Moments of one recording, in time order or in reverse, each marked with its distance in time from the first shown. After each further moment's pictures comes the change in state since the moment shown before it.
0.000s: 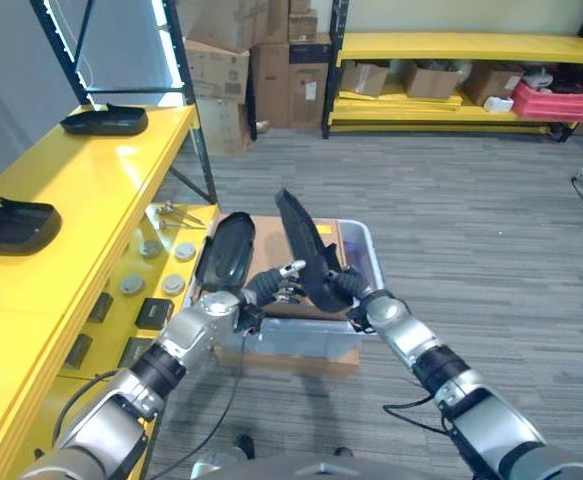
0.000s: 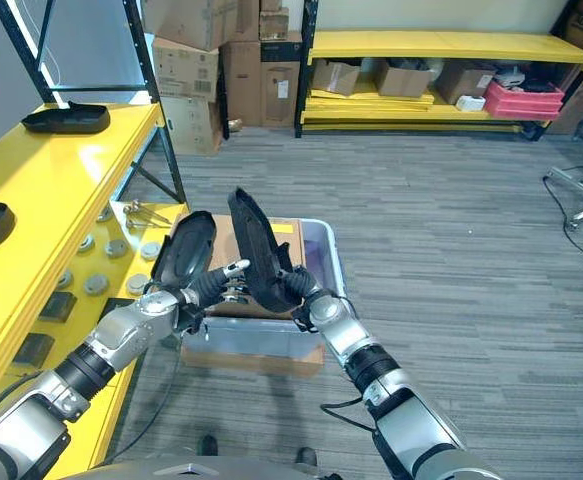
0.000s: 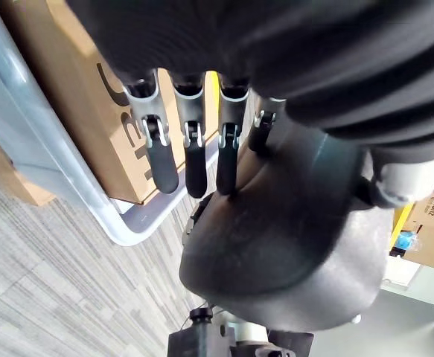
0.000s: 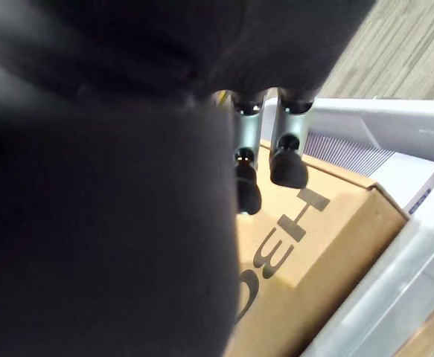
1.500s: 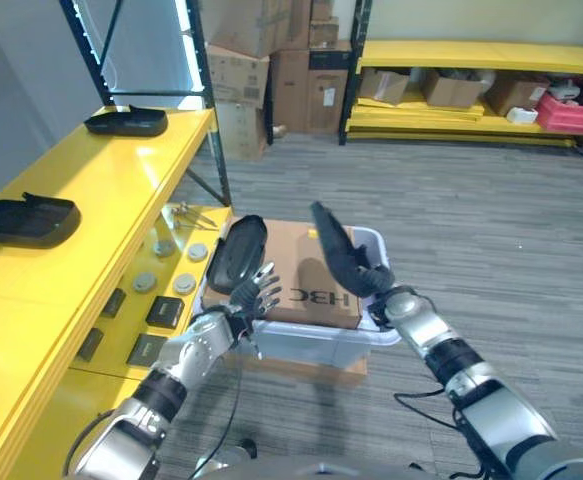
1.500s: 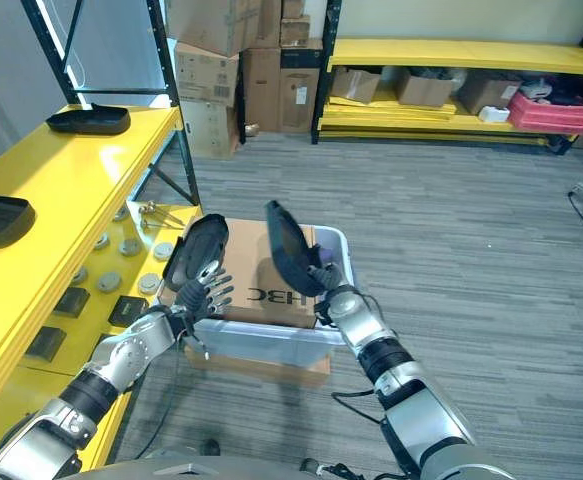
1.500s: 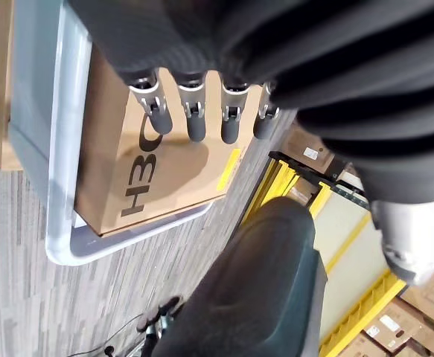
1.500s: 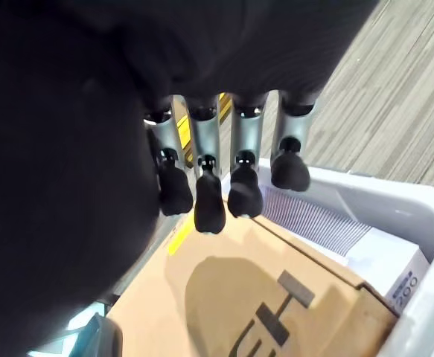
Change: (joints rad) left arm 0.179 -0.074 0.194 0.126 -0.267 -0.095 0.107; right arm -0.031 -0.086 -0.077 0.087 -0.004 0.077 -0.122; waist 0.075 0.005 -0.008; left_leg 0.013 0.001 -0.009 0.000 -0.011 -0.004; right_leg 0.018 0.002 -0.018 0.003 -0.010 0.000
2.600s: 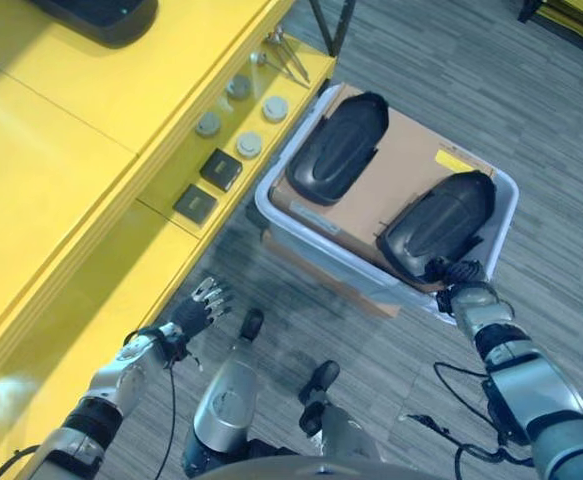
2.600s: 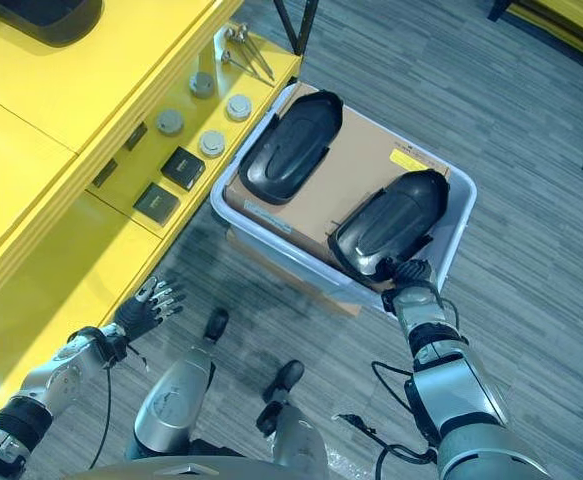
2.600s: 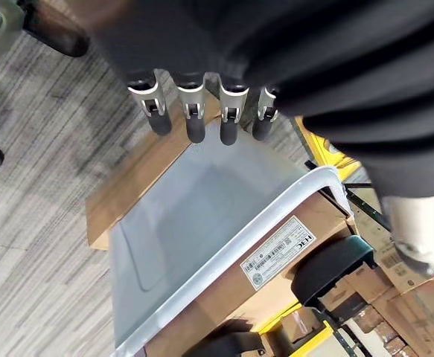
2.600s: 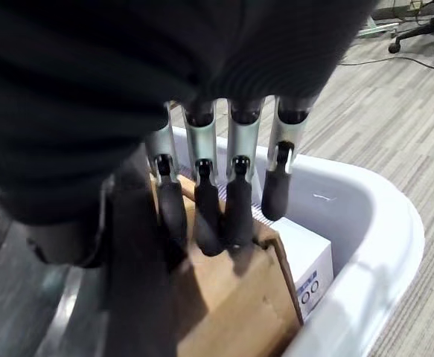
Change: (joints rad) left arm 0.125 0.262 0.041 0.041 -0.018 -0.188 -0.351; right arm -0.145 -0.115 -0.144 0.490 0.187 -0.207 -0.170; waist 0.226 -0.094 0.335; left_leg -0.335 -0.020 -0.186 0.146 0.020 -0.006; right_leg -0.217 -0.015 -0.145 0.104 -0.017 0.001
